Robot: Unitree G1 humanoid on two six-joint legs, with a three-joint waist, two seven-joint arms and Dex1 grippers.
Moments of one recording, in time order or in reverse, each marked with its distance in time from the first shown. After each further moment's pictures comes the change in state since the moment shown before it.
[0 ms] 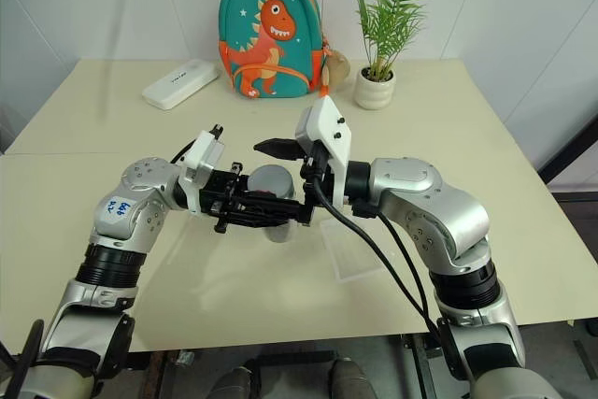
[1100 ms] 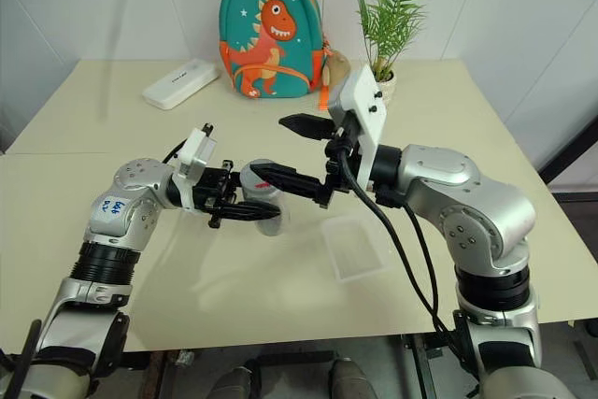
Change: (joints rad) left arm -0.009 0.024 0.009 0.085 0.003 -0.040 -0.002; right arm -0.008 -0.055 -0.123 -0.085 0.150 0.115 -0.162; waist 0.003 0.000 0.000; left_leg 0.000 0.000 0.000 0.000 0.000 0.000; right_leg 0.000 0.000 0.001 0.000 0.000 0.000
